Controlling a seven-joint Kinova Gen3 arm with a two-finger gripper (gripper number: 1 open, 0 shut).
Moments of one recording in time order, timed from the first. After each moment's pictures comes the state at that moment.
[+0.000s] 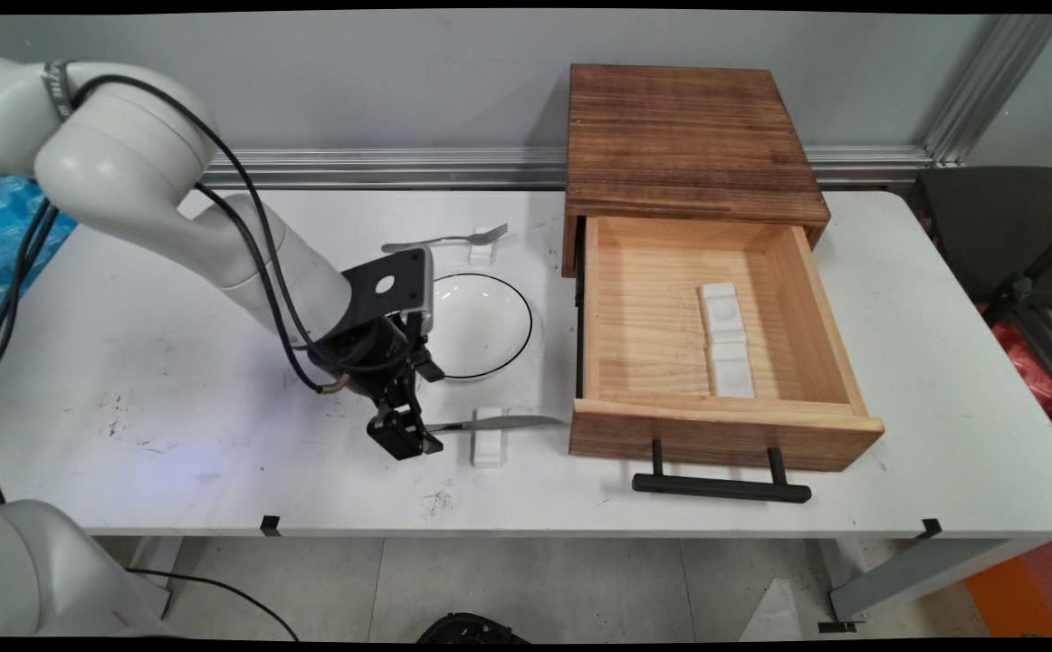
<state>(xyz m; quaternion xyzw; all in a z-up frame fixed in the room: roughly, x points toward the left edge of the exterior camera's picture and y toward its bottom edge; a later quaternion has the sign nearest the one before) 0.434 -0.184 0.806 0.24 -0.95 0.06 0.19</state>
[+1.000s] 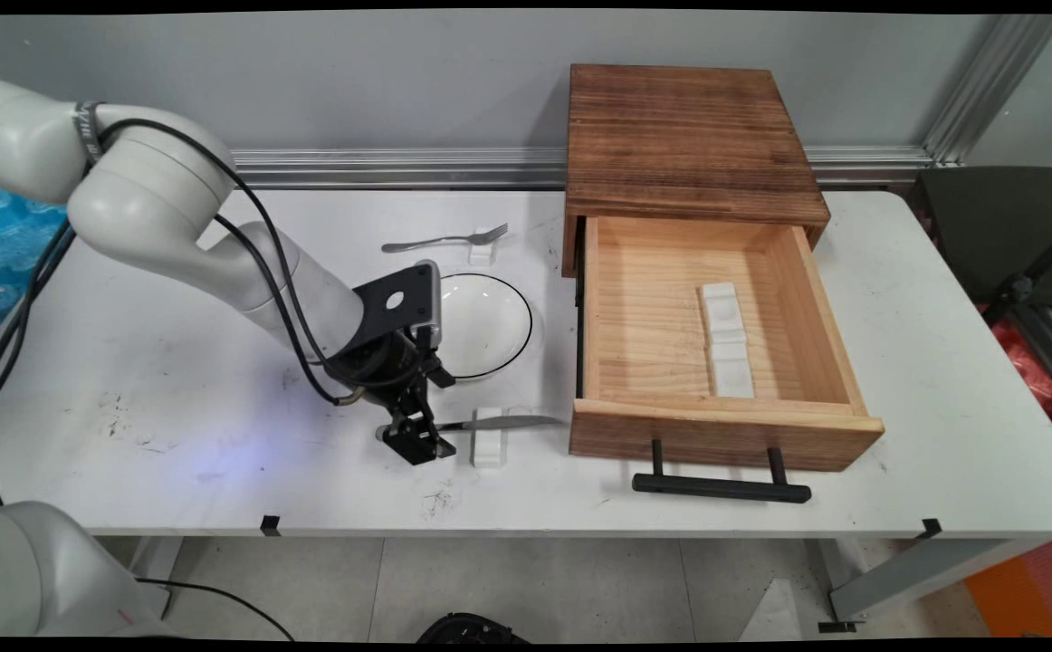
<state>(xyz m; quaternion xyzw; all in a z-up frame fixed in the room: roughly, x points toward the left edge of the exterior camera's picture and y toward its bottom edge) 0.434 -0.189 0.778 0.24 -0.94 0.07 0.21</state>
